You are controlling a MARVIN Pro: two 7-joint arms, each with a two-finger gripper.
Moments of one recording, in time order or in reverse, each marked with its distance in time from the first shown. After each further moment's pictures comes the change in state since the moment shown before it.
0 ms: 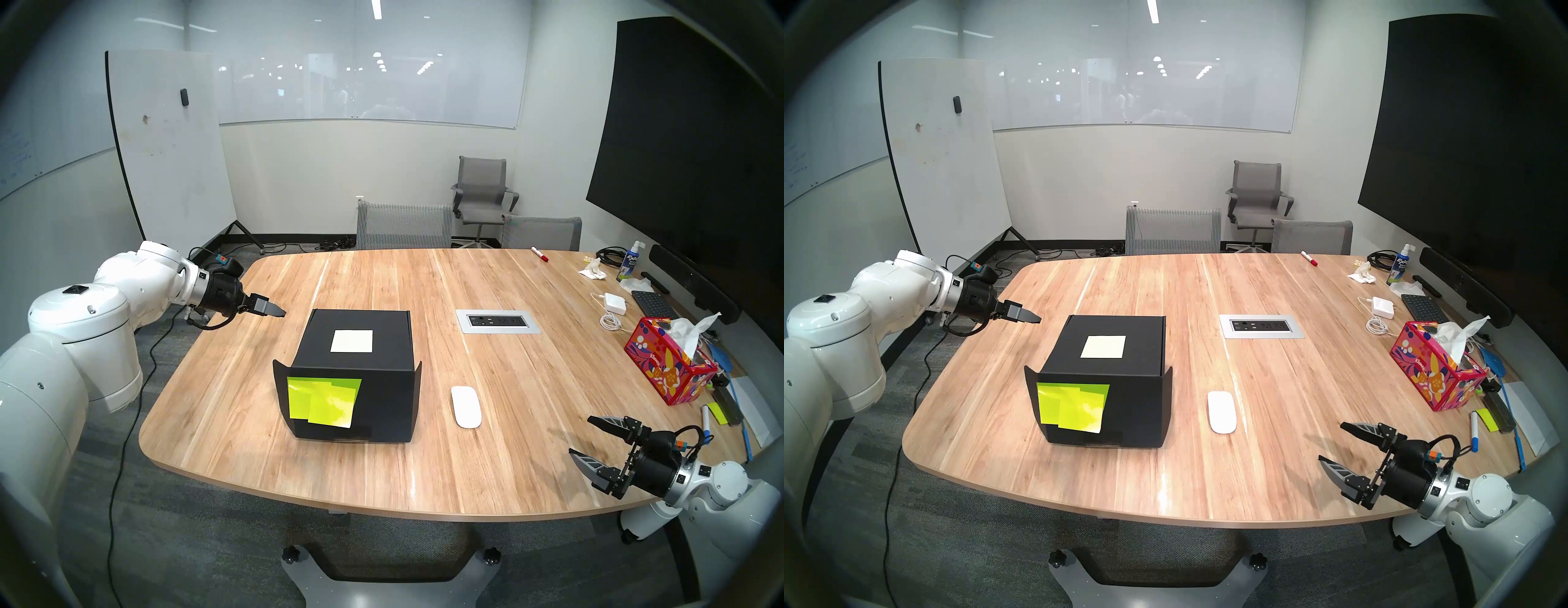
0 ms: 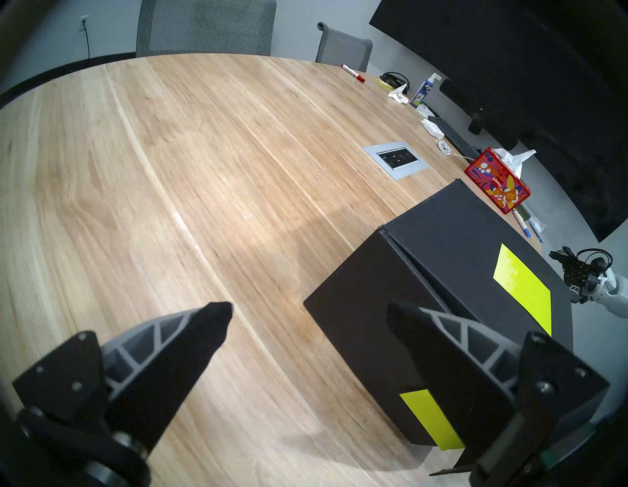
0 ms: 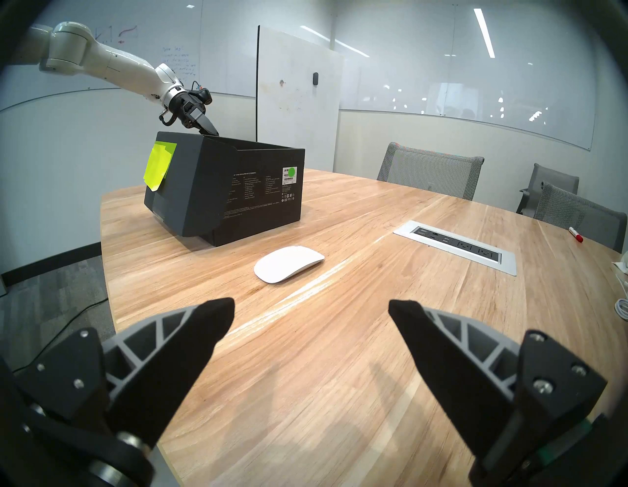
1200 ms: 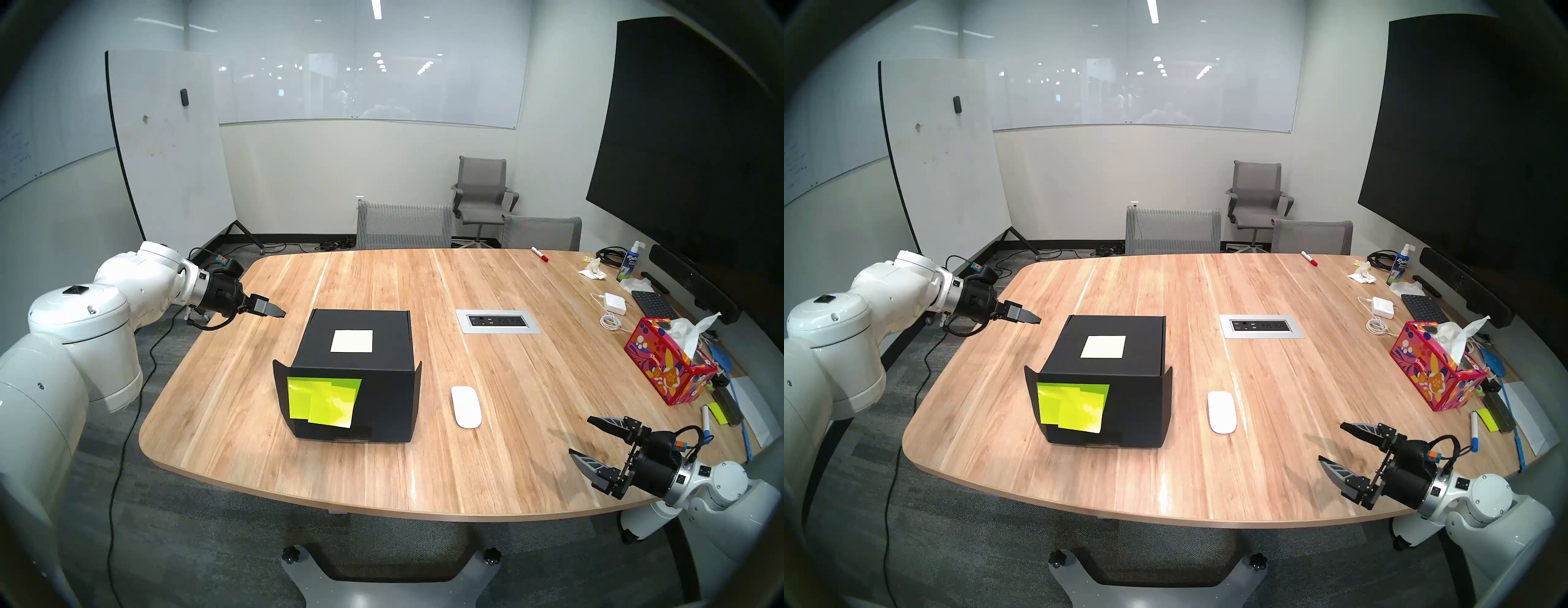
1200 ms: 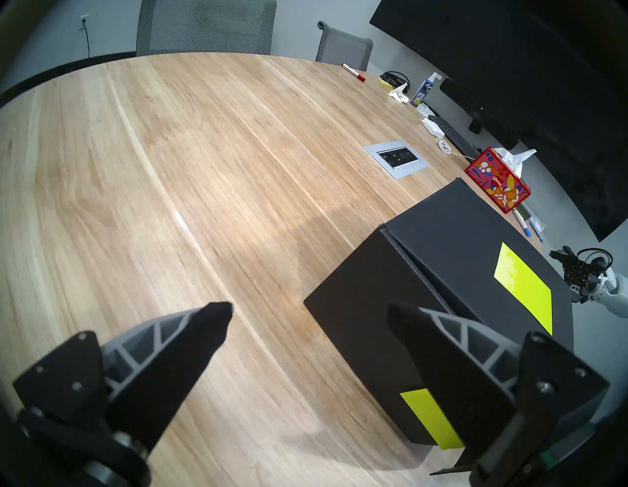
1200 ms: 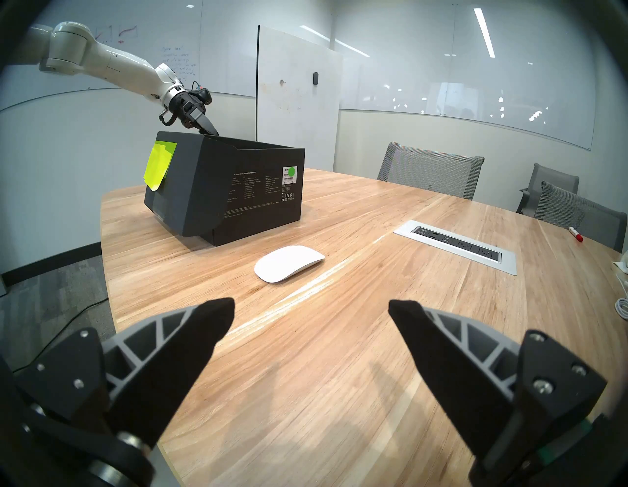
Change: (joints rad) left arm 0.001 0.000 0.000 0.000 0.002 0.000 0.000; right arm 0.000 0.000 -0.001 0.000 0.000 0.000 0.000
